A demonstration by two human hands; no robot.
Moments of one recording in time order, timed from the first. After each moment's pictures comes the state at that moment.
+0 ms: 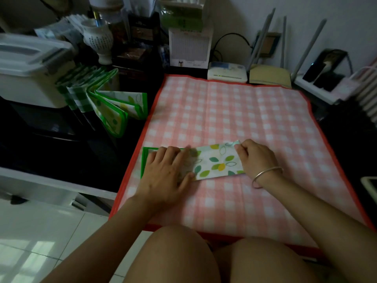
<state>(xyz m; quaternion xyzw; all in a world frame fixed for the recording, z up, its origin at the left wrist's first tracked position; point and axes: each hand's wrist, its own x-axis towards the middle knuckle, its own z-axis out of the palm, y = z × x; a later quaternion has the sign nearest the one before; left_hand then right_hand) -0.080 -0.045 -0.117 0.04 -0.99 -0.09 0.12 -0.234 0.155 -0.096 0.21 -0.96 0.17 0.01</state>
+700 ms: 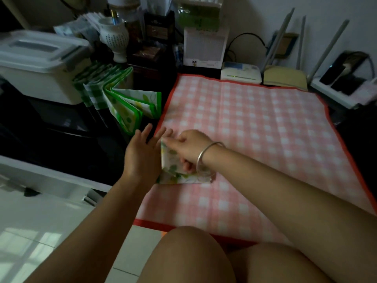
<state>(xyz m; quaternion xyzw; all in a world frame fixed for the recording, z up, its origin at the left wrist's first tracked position) -0.088 -0.089 -0.084 0.24 -0.30 -0.91 0.19 -0.169 0.008 -0.045 0.27 -0.83 0.36 -0.33</state>
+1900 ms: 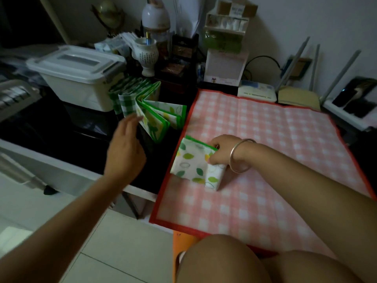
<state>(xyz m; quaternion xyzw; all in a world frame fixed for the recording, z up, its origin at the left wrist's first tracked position) -0.029 -0.172 -0.067 0.25 -0.90 -0.22 0.29 -0.192 0.009 -0.012 0.35 -0.90 0.02 -0.25</state>
